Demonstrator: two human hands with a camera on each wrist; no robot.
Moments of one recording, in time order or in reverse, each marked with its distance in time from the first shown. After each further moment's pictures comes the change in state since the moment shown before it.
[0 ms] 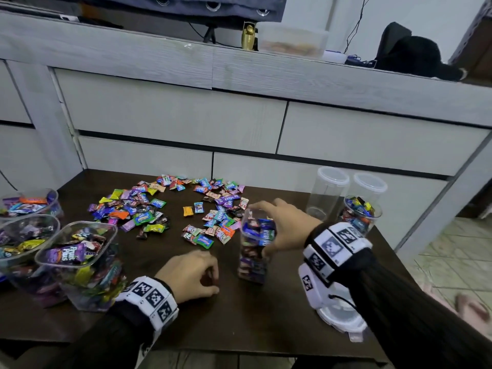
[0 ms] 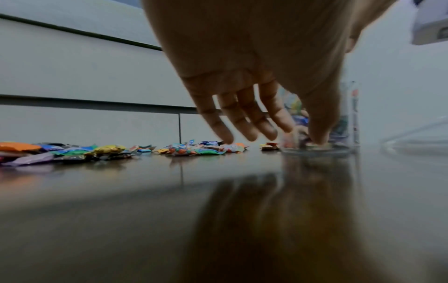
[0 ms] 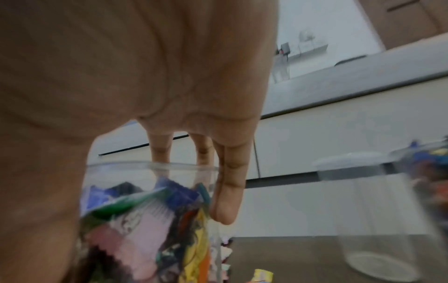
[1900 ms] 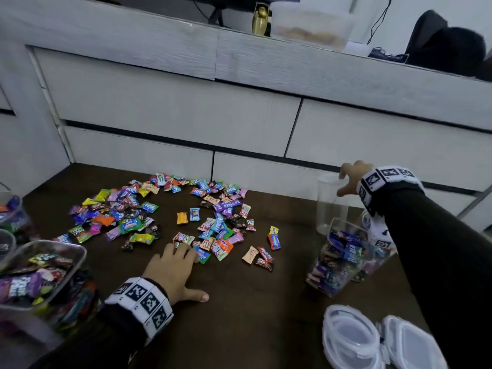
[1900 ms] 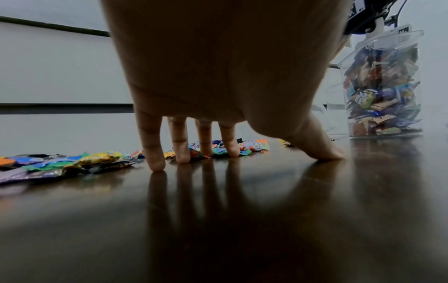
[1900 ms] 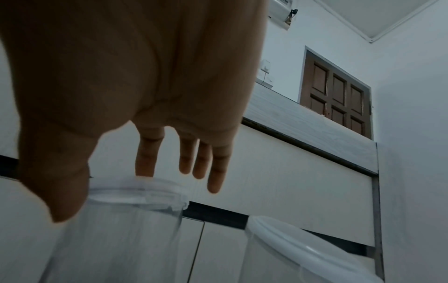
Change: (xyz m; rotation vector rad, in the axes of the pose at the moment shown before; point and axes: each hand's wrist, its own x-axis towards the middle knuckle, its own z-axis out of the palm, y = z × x) left_hand 0.046 -0.020 -0.008 0.167 -0.183 -0.384; right_hand 0.100 0.175 -0.102 -0.384 0.081 0.524
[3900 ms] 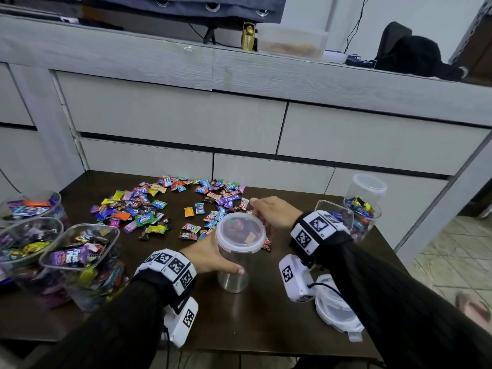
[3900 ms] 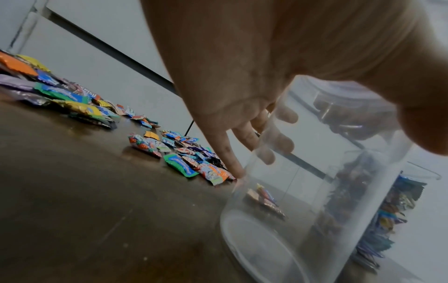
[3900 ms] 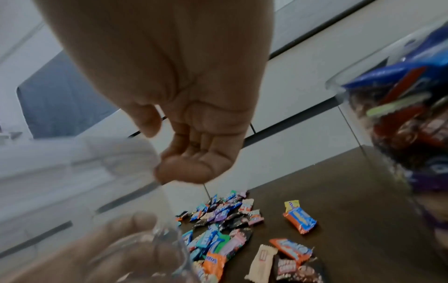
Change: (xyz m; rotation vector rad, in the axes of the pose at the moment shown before) left_hand -0.019 0.028 -0.012 -1.074 0.010 0.448; right_hand -0.176 -0.151 0.014 0.932 -0.248 -0.308
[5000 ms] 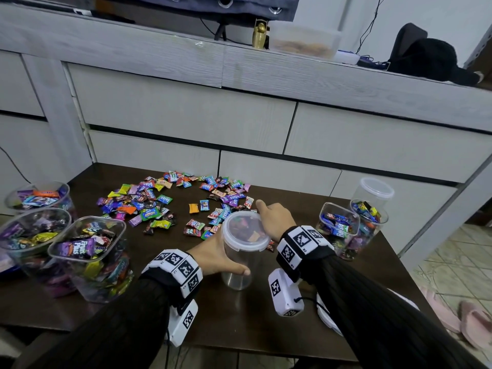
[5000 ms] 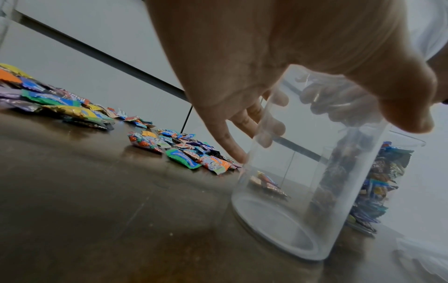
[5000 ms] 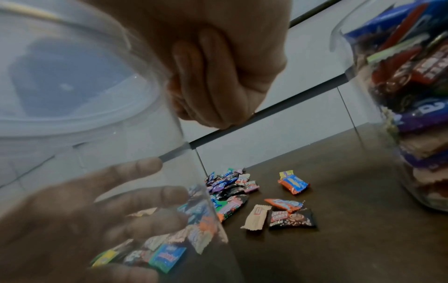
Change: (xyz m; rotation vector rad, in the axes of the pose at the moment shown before) left_hand 0.001 -0.005 0.008 0.043 0.046 0.009; right_hand 0.016 0.012 0.028 -0.069 0.250 0.149
